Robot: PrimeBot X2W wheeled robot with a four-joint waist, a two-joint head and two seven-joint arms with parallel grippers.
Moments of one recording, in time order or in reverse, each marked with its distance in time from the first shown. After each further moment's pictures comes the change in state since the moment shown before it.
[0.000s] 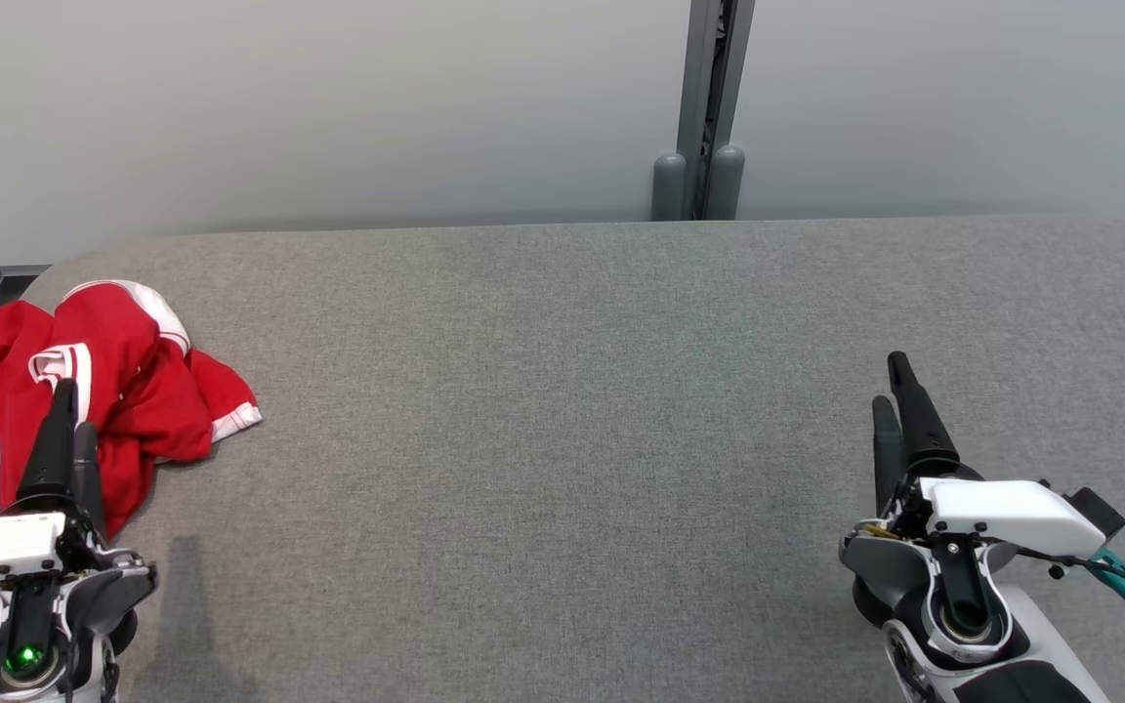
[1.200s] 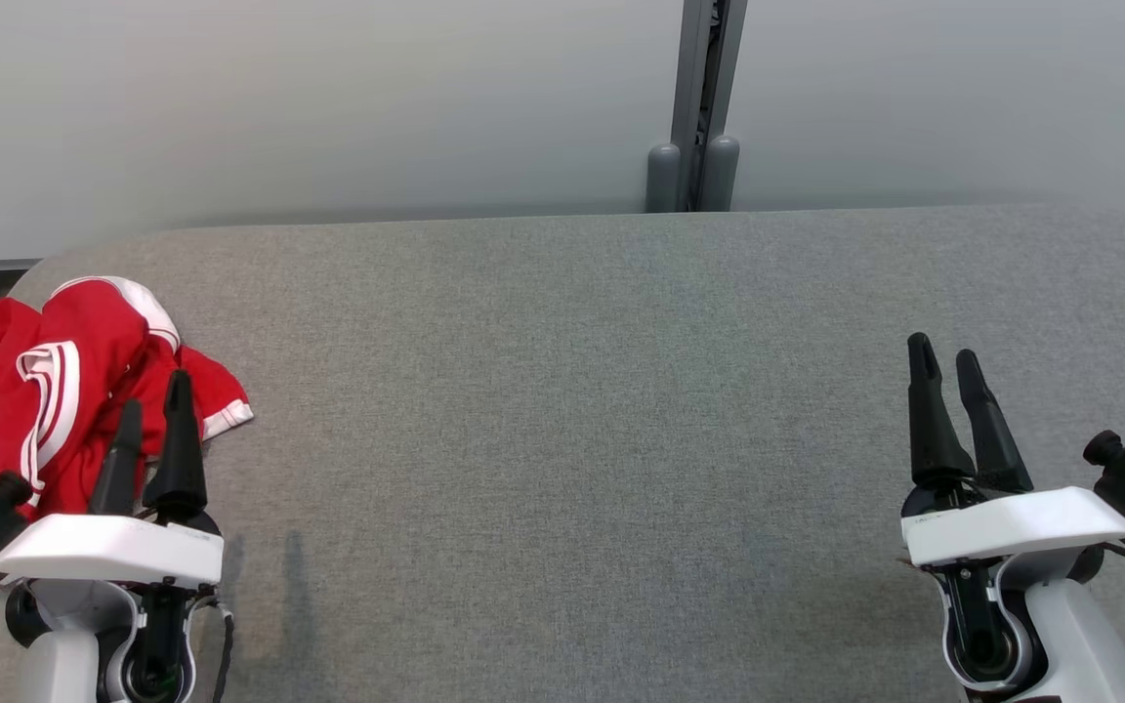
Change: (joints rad) left arm 0.104 -0.032 -0.168 -0.216 0.733 0.022 -0.208; right arm 0.081 -0.012 -0.140 -0.131 -0.952 0.000 0.000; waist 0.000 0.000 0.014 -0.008
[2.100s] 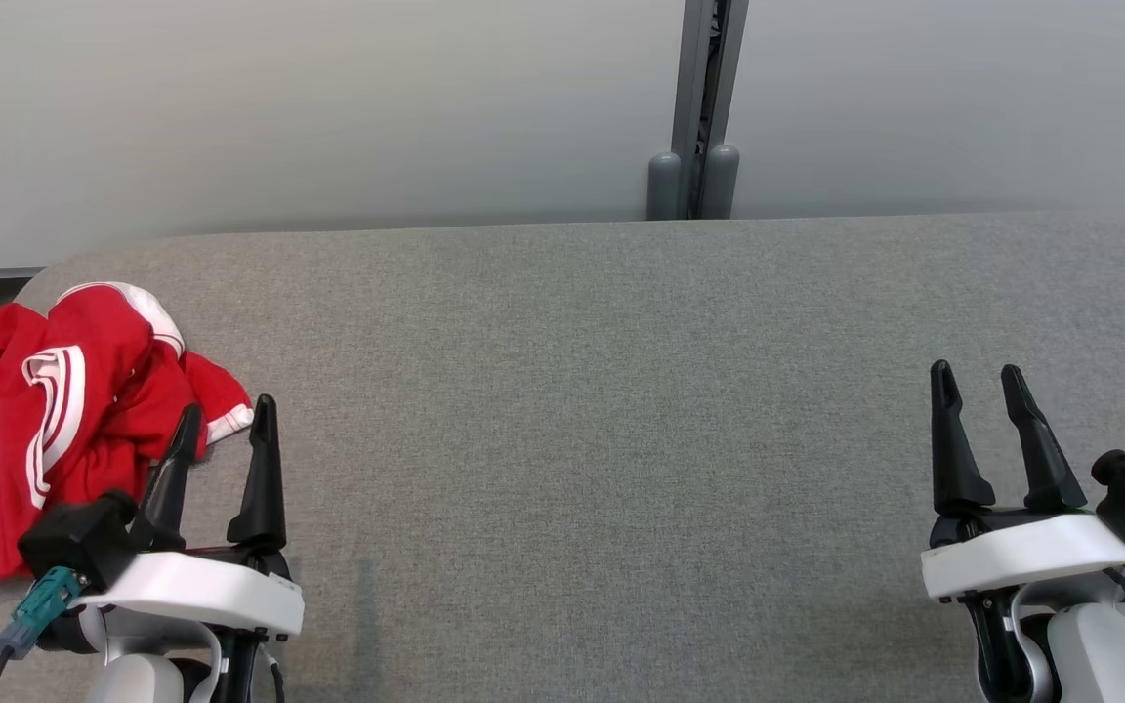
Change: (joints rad) left arm 0.075 -0.014 -0.108 -0.094 0.369 0.021 -0.117; right arm 0.049 0.007 -0.108 -0.019 -0.384 0.001 0.000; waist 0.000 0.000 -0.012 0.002
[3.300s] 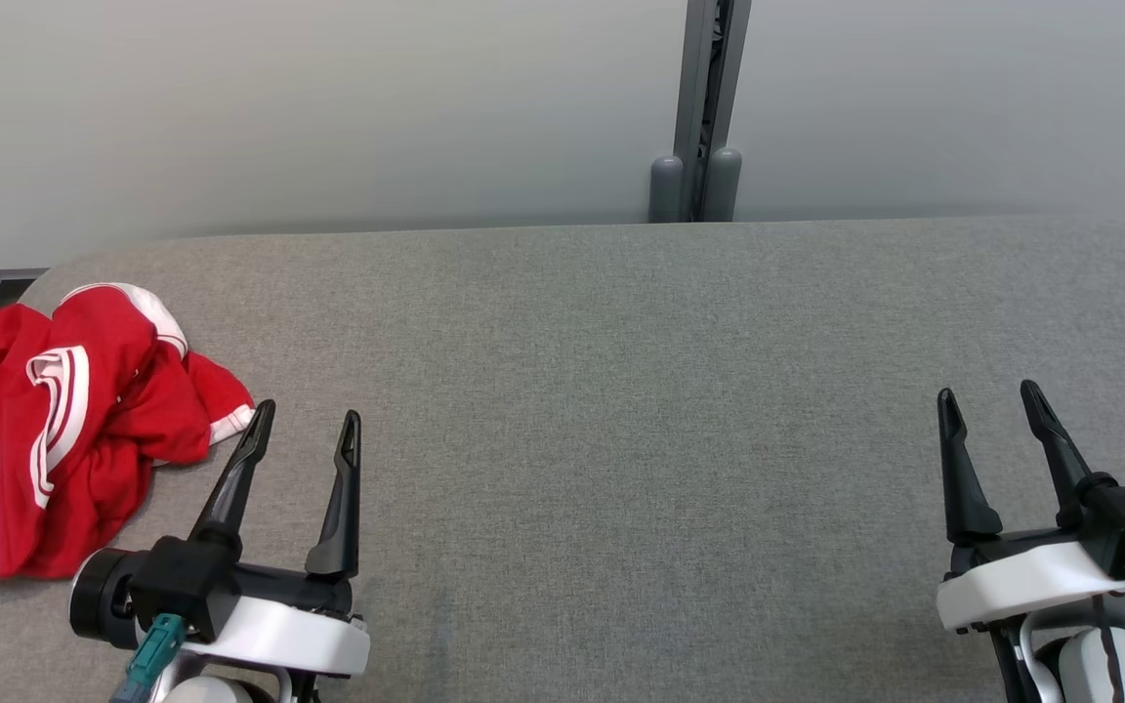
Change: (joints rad) left arm 0.065 -0.020 -0.095 -0.094 0.278 0.013 -0.122; right arm 0.054 -0.001 -0.059 -0.041 -0.317 0.002 0.000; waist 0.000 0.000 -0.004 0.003
